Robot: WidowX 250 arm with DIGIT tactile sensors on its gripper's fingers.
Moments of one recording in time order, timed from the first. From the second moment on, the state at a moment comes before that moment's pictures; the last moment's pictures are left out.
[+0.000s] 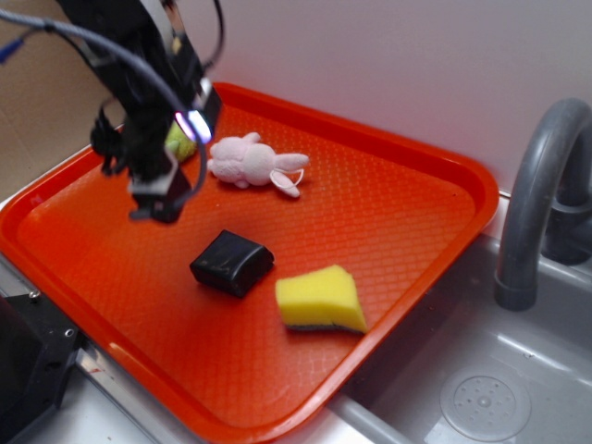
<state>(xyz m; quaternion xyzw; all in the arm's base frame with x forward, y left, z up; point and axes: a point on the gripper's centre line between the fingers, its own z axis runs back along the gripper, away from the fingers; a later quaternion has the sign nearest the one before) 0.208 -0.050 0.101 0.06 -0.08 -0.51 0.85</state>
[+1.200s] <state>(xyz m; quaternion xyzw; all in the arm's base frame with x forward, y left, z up) 0.206 -0.067 0.069 0.07 -0.01 -0.61 0.79</state>
